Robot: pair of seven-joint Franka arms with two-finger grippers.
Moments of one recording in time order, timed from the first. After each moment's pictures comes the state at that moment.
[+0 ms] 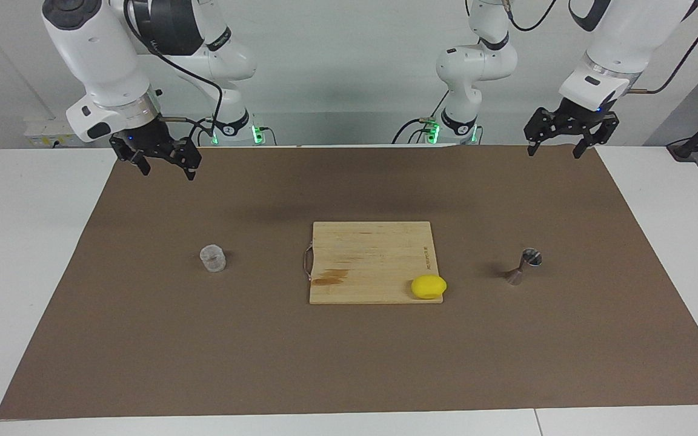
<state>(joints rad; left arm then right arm) 0.05 -0.09 -0.13 -1.65 -0.01 1.57 0.08 -0.01 -0.01 0.06 -1.66 -0.02 1.59 0.21</state>
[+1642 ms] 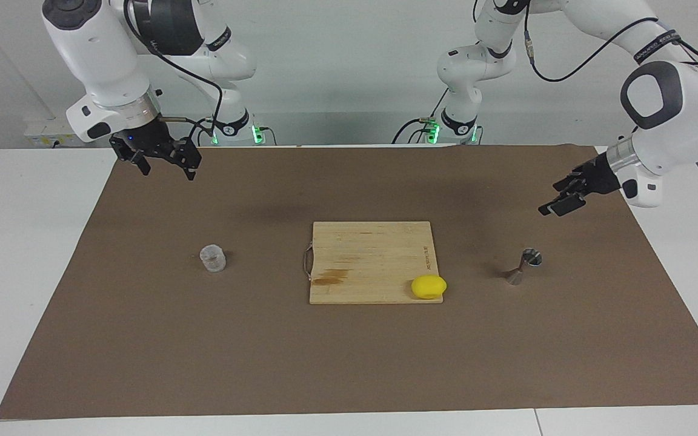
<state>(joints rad) 0.21 0.22 -0.07 -1.58 -0.34 1.53 -0.77 -0.01 -0.01 0.06 -1.66 -0.02 1.59 0.21</state>
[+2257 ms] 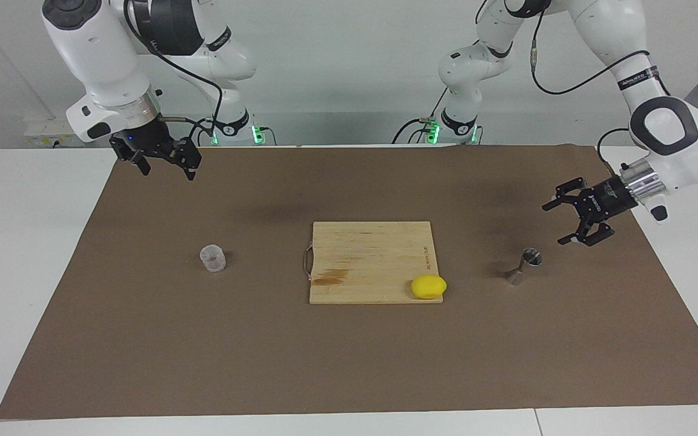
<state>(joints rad) 0.34 0.25 -0.06 -1.79 -0.71 1.76 -1.14 -0.01 -0.01 0.06 -1.66 -0.02 1.59 0.21</state>
